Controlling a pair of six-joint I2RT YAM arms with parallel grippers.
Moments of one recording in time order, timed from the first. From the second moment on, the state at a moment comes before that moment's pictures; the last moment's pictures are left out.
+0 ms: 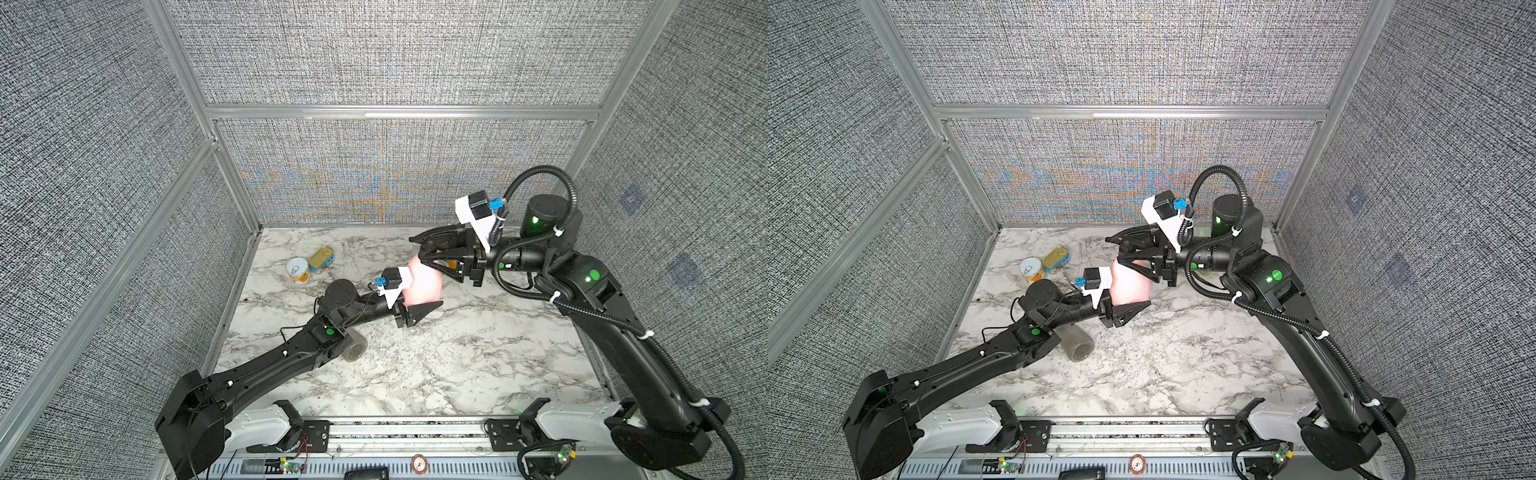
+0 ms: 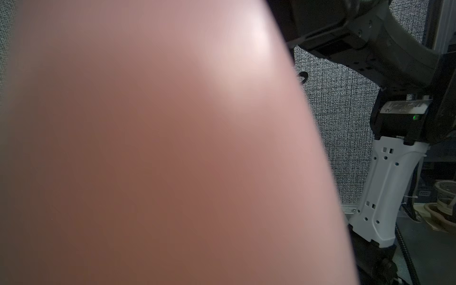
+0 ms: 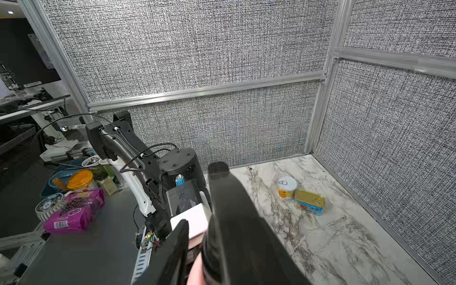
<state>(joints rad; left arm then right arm) -0.85 1.21 0.80 0.63 0.55 0.00 0.62 1.27 1.67 -0.52 -0.81 -0.02</state>
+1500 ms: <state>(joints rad) -0.85 1.21 0.83 0.45 0.24 0.13 0.90 1.20 1.44 -0.27 0.07 0.11</state>
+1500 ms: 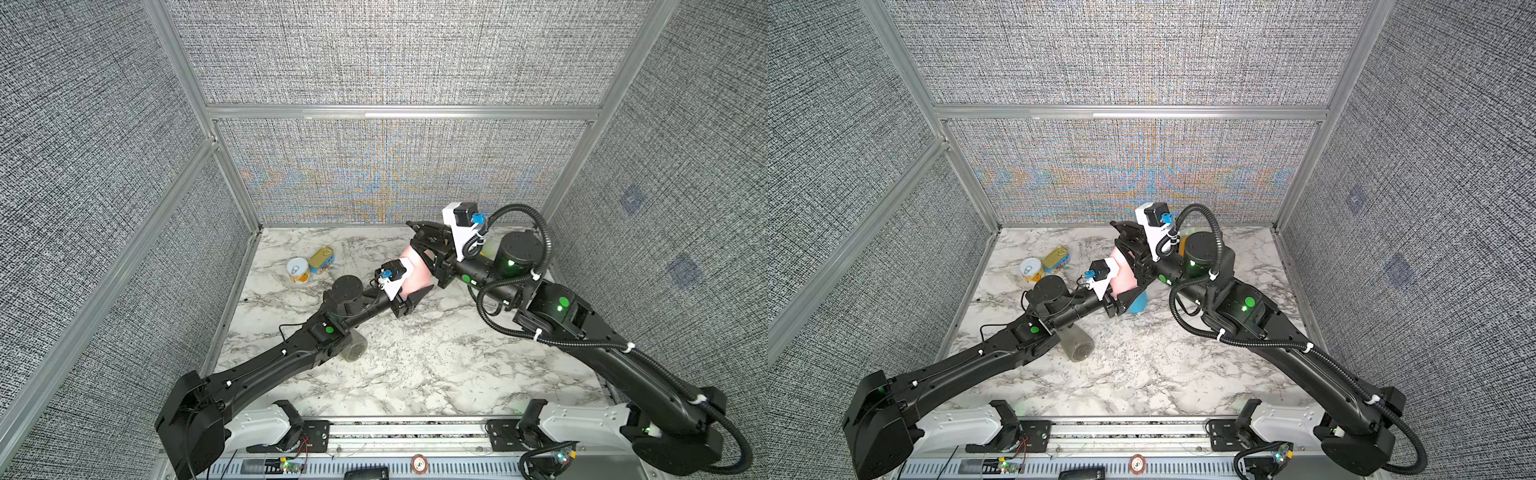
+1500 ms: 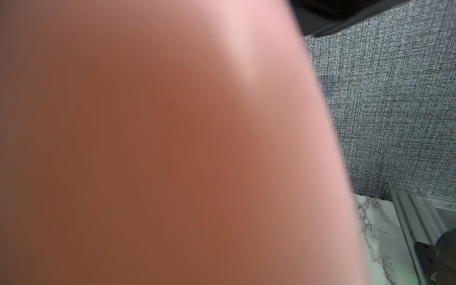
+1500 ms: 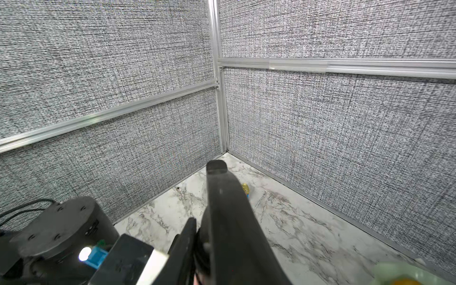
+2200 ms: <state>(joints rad) -0.85 1.19 0.77 0.51 0.03 0.15 1.08 1.34 1.54 -0.25 0.52 0.15</state>
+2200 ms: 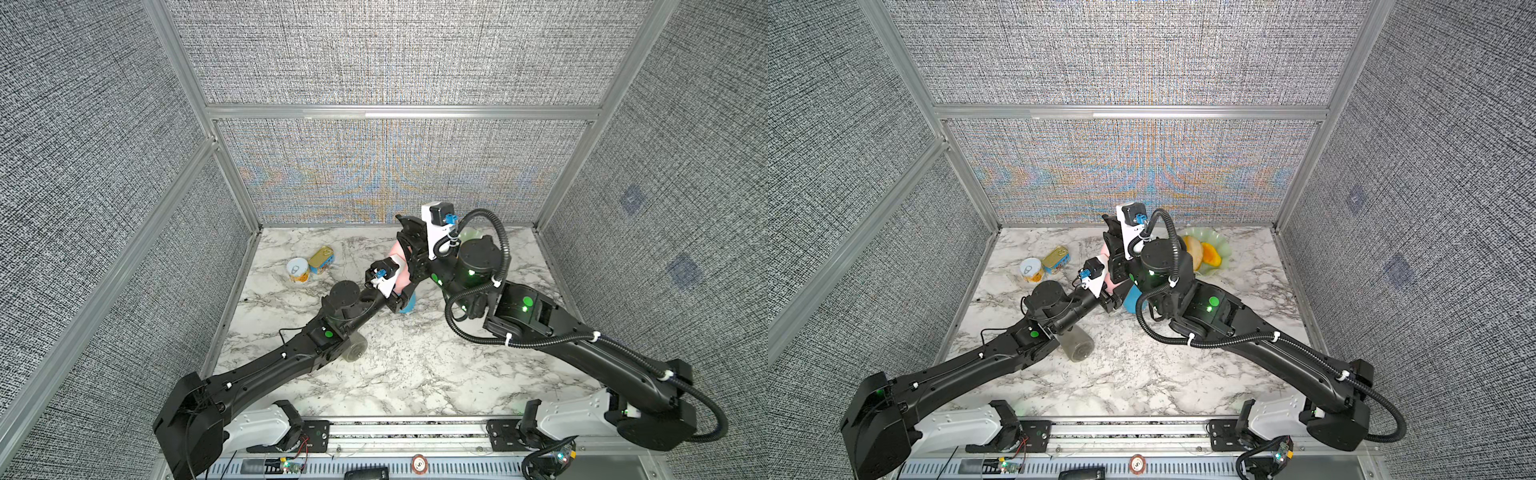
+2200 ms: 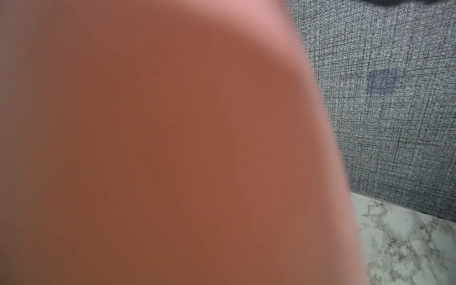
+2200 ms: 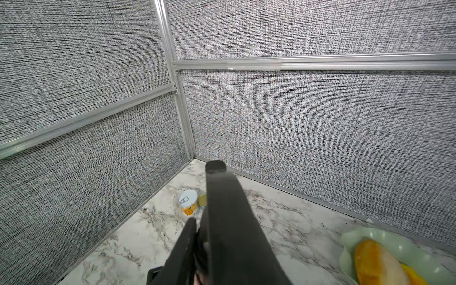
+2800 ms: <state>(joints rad) -0.85 1.18 0.75 0.56 -0.06 0.12 1.21 1.53 1.67 -0.21 0.94 0.16</state>
